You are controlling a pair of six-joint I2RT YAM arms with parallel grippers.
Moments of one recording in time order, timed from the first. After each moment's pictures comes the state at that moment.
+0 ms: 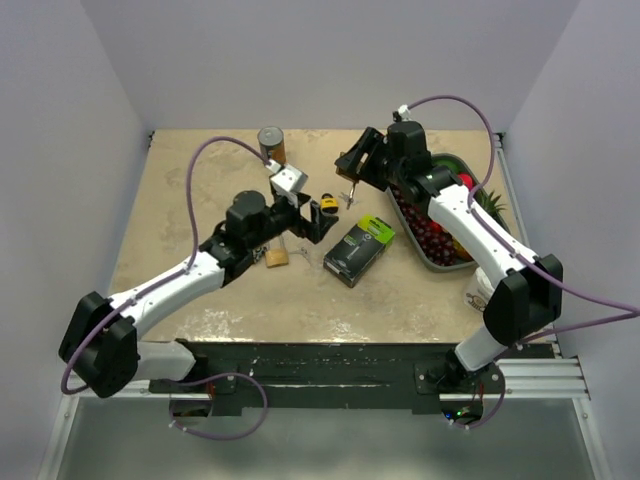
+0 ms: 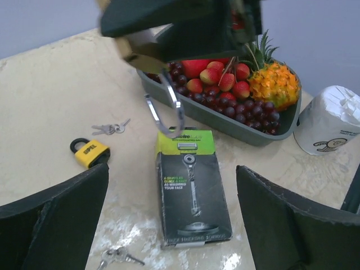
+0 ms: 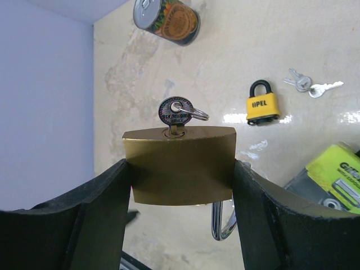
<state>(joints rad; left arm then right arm) -0.62 1.28 0.84 0.31 0.21 -0.19 0.45 1.58 1.45 -0.35 -0.05 0.82</state>
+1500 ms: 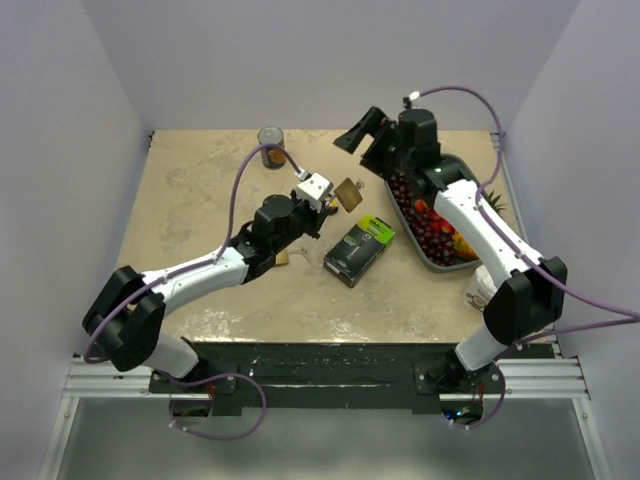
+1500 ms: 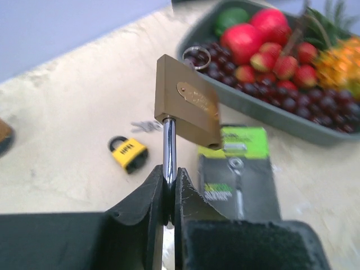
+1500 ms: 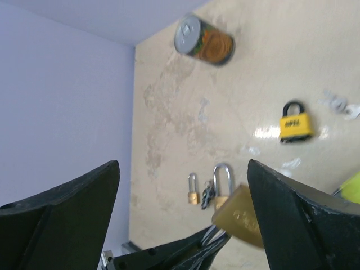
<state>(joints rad) -0.75 1.48 0.89 0.45 -0.11 0.00 0.45 1.61 1.53 -0.33 -0.10 0.94</state>
